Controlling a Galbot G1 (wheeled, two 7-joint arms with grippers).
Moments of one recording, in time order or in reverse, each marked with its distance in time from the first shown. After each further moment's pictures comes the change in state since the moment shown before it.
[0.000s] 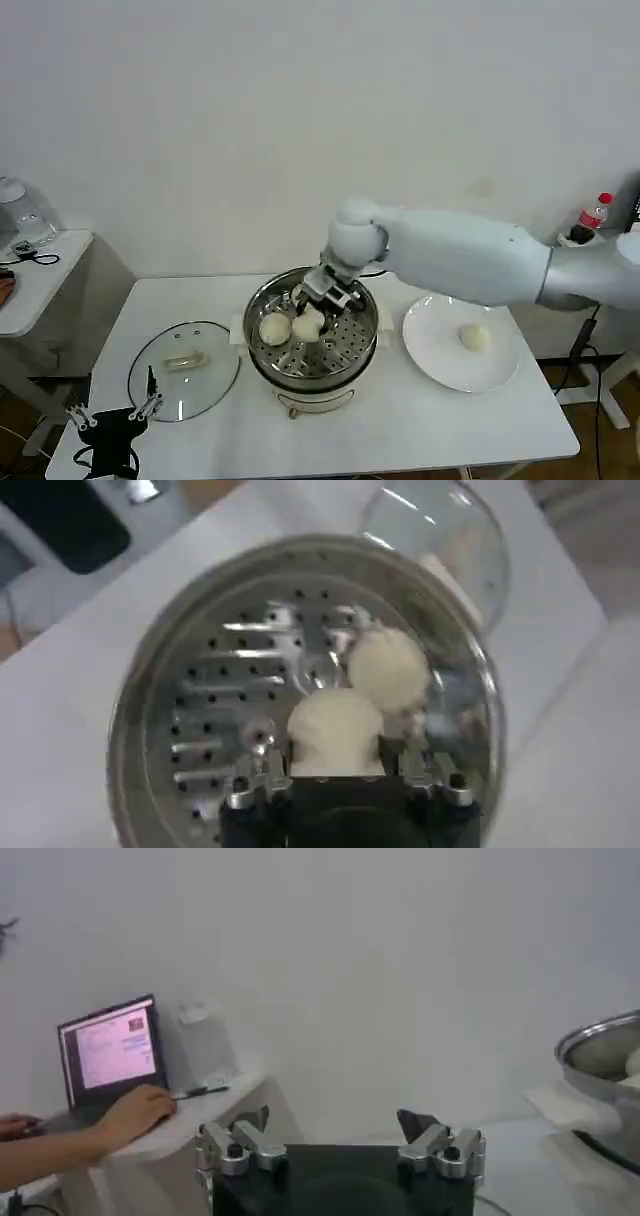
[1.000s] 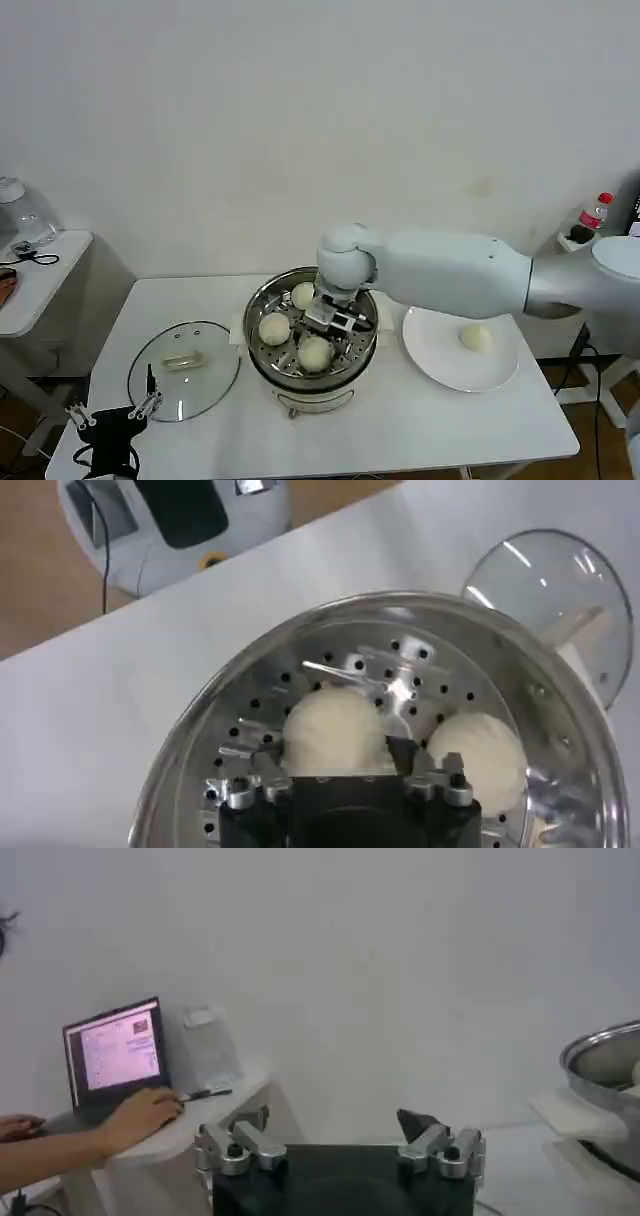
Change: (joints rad) left arm -0.006 -0.003 0.004 -0.003 0.000 -0.002 -0.002; right arm -0.003 -0.004 -0.043 0.020 -0.041 0.127 -0.040
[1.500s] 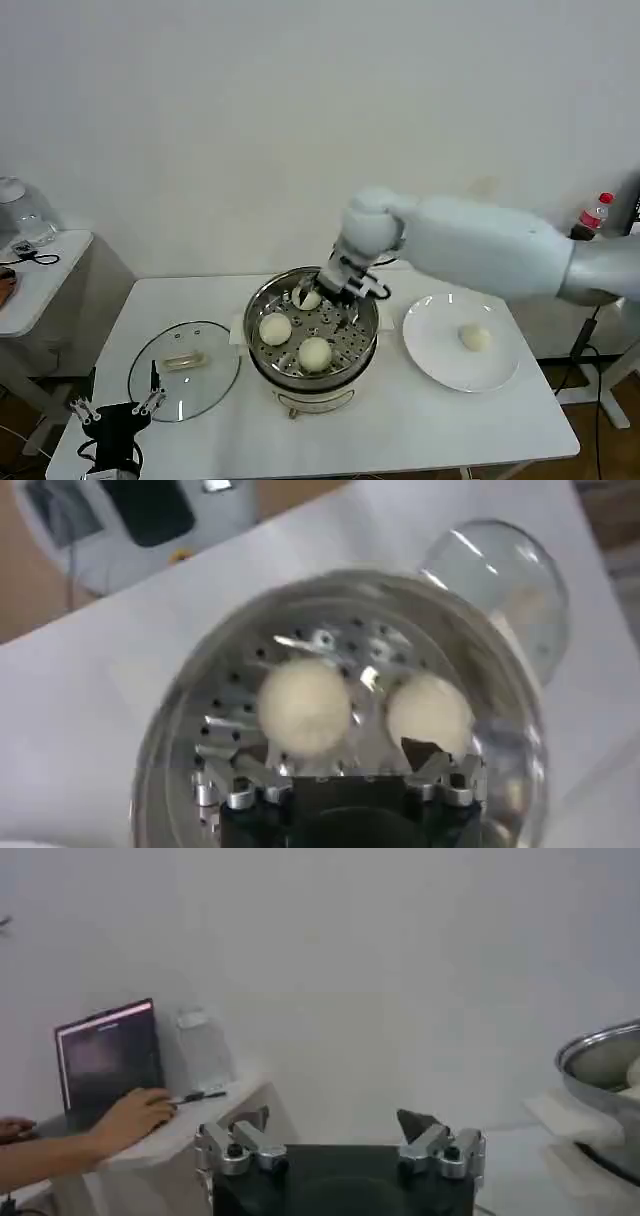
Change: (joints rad) left arm -0.027 0.024 0.013 0.020 -0.005 0.000 0.002; right arm 0.083 -0.147 0.079 -0.020 0.095 -0.102 0.050
